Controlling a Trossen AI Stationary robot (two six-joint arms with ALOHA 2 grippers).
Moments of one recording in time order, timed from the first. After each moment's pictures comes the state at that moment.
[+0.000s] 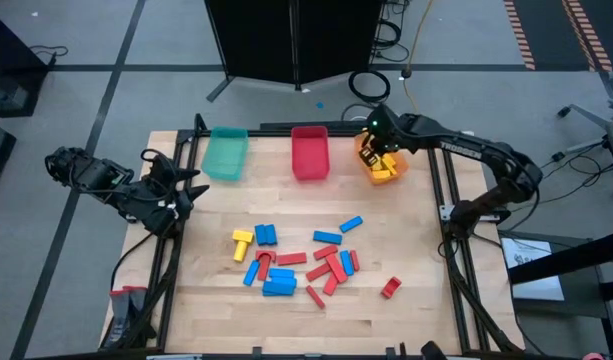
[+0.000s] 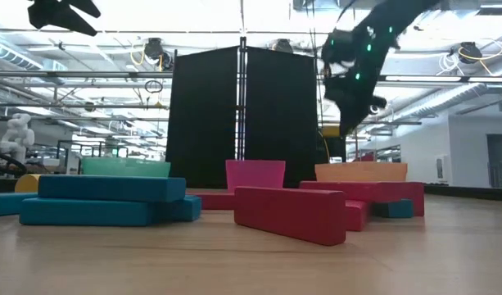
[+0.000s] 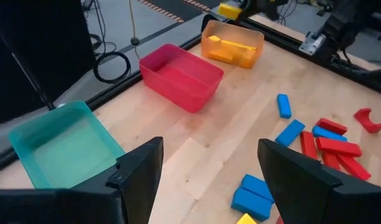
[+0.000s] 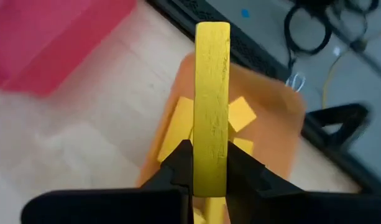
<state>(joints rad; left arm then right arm) -0.49 0.63 1.00 -1.22 -0.83 -0.88 -0.67 1.49 1.11 -0.71 0.23 0.19</state>
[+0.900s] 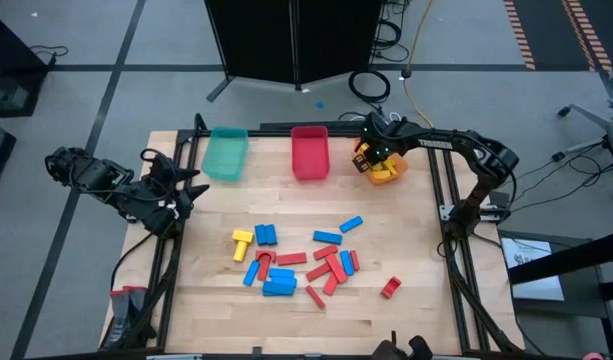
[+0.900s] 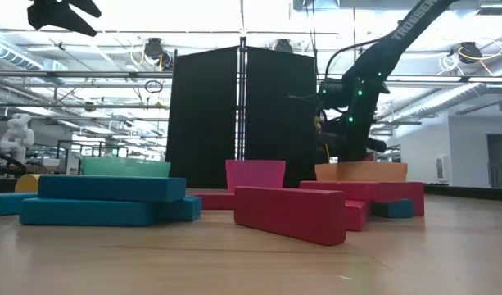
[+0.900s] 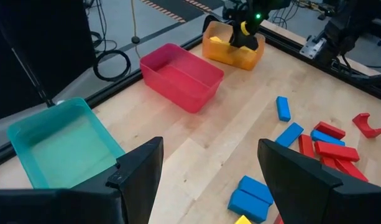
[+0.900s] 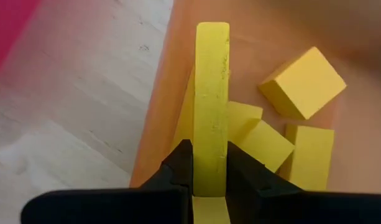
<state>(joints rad) -0.49 0.63 1.00 -1.22 -0.83 -0.90 -0.74 1.71 1.02 -0.54 0.06 0.25</state>
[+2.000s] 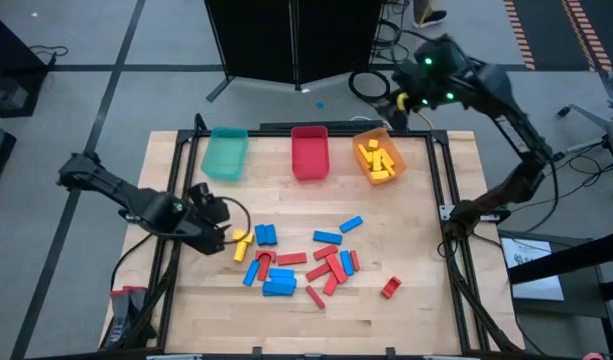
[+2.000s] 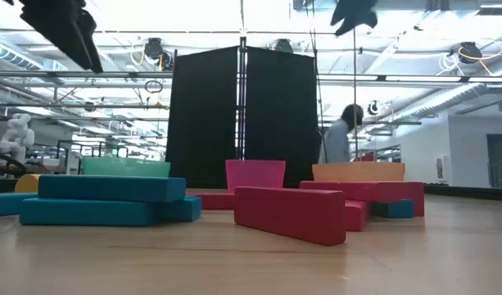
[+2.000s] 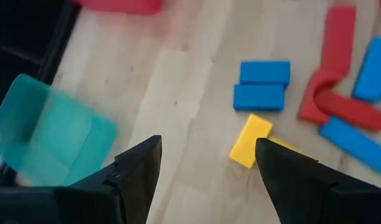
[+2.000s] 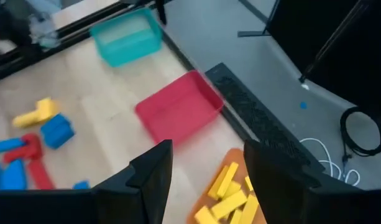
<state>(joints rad) -0.46 1.10 1.00 -1.21 -0.52 -0.60 -0.69 1.47 1.99 -1.29 -0.14 -0.04</state>
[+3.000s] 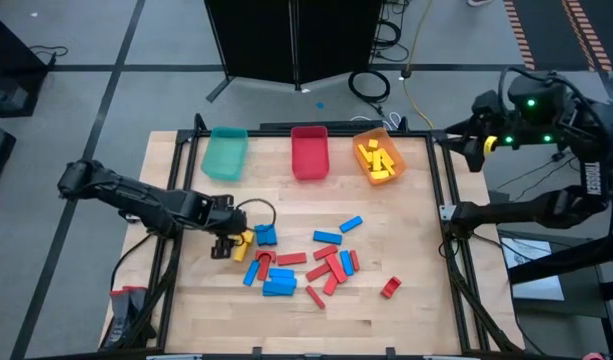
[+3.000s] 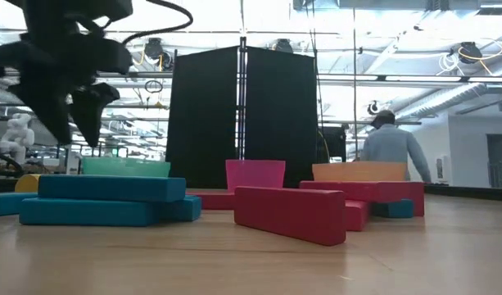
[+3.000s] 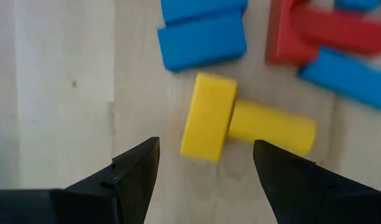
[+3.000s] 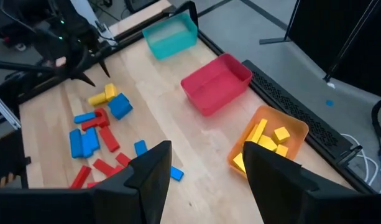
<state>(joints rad) -0.17 1.17 0.72 -0.82 -0.07 -0.20 -0.57 1.10 1.99 -1.57 -0.13 0.15</state>
